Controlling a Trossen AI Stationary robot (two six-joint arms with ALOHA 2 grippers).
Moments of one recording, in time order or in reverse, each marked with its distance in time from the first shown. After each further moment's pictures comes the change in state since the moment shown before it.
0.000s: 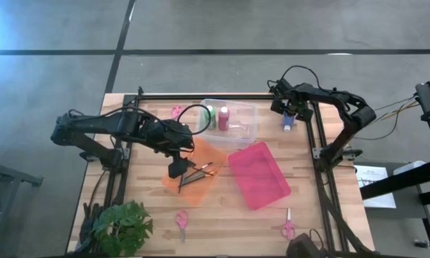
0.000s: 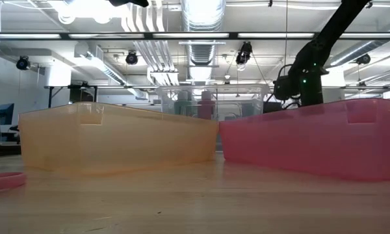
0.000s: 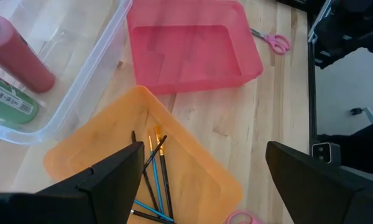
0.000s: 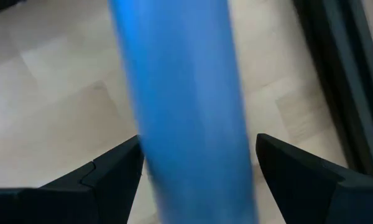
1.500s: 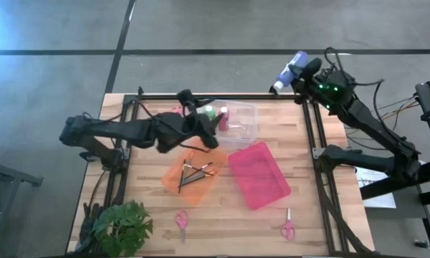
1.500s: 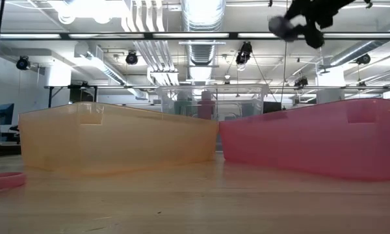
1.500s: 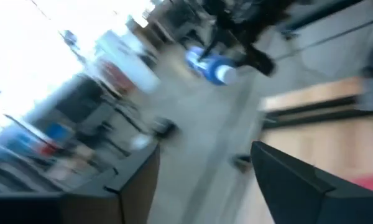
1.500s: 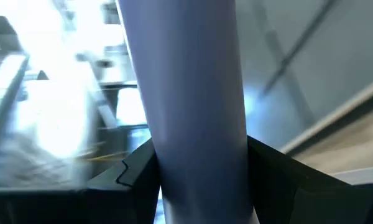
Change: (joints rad) left arm -0.025 0.111 0.001 0.832 -0.810 0.925; right arm 0.241 -0.833 -0.008 0.571 -0.060 0.555
